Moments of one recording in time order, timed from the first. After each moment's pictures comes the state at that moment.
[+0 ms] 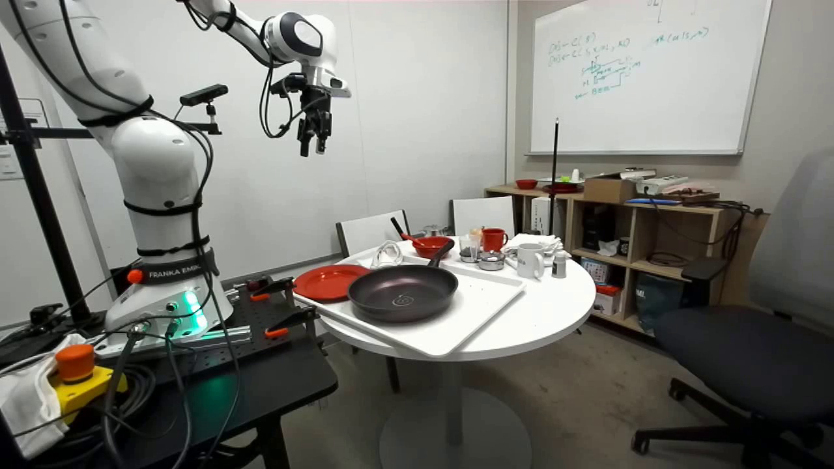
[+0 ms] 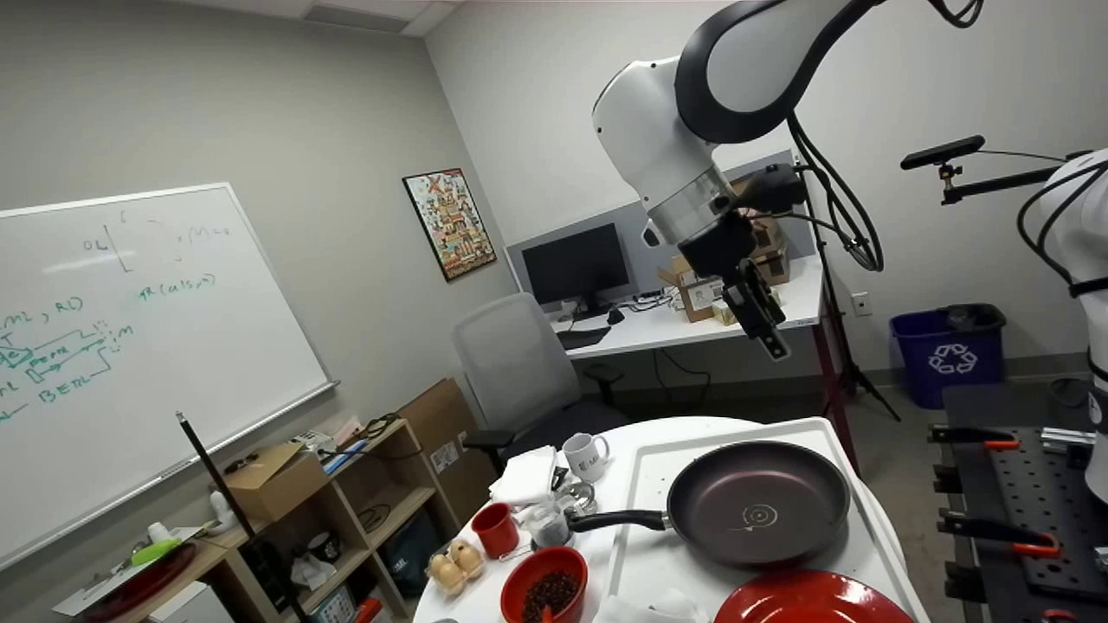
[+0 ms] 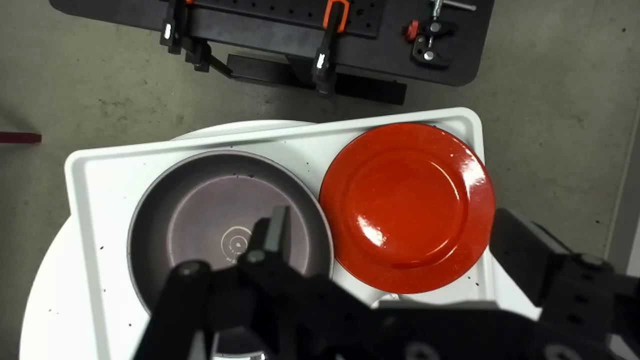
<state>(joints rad) 0.15 -0.38 0.25 -2.33 0.05 1.70 0.19</state>
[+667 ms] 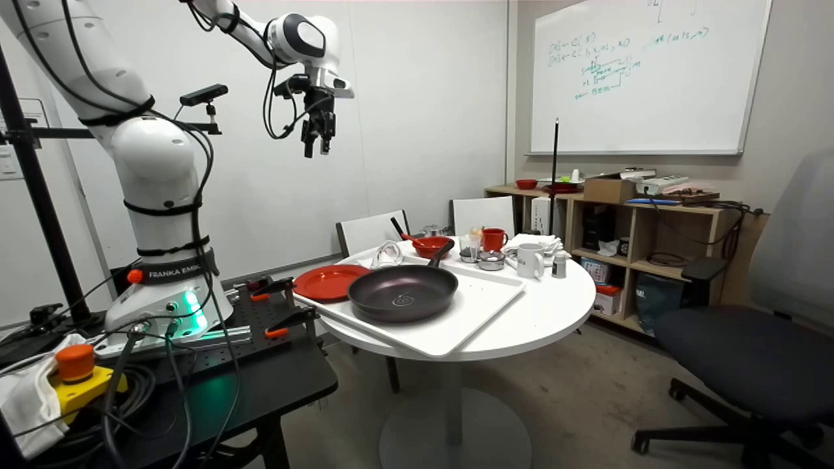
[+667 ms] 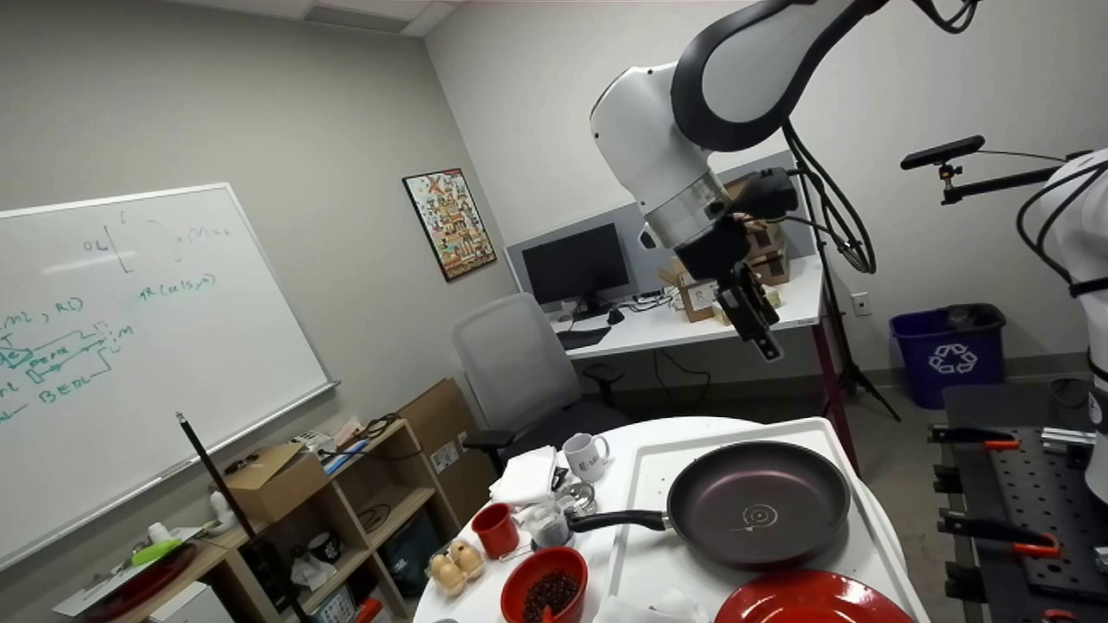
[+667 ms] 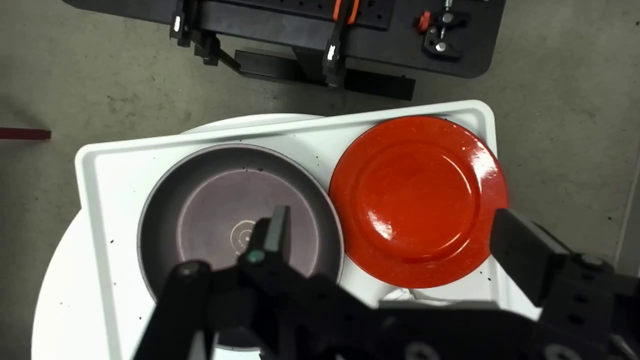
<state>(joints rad) 0.15 -0.36 0.25 -2.32 0.02 1.71 0.19</state>
